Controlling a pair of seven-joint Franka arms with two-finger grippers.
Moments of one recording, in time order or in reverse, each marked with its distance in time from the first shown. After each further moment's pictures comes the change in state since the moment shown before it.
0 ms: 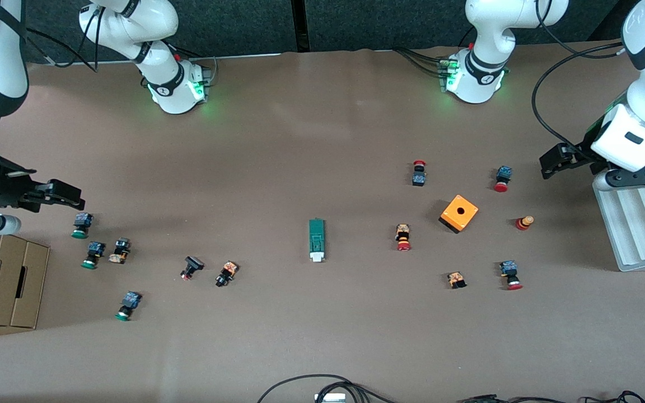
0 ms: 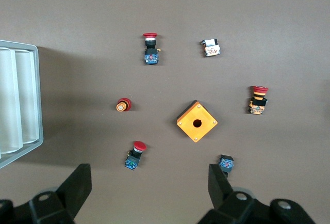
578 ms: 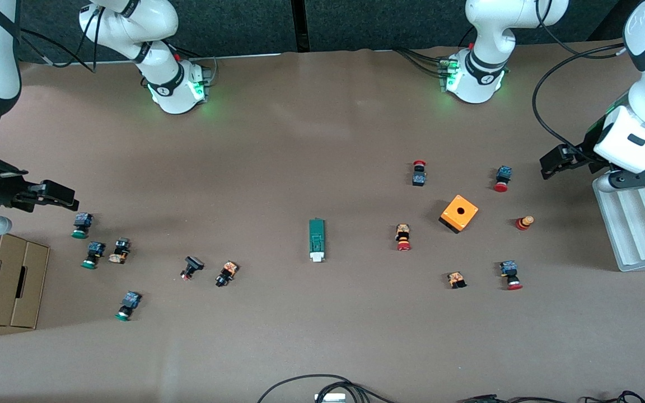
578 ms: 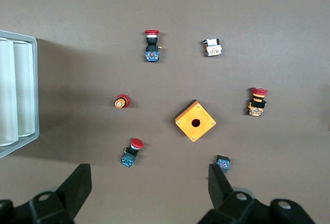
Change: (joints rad) left arm 0.002 0.000 0.007 -0.003 -0.008 -0.002 -0.032; right arm -0.008 0.002 -0.017 0.001 0.000 0.001 0.000
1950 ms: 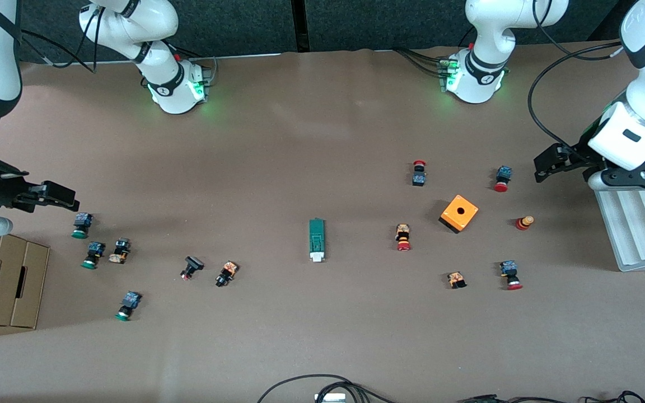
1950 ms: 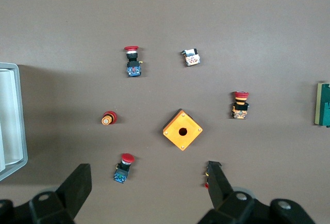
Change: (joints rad) left arm -0.001 -0.001 -0.011 -0.003 -0.047 0.057 0.088; right arm 0.000 0.003 -0.001 0.000 0.000 0.000 0.002
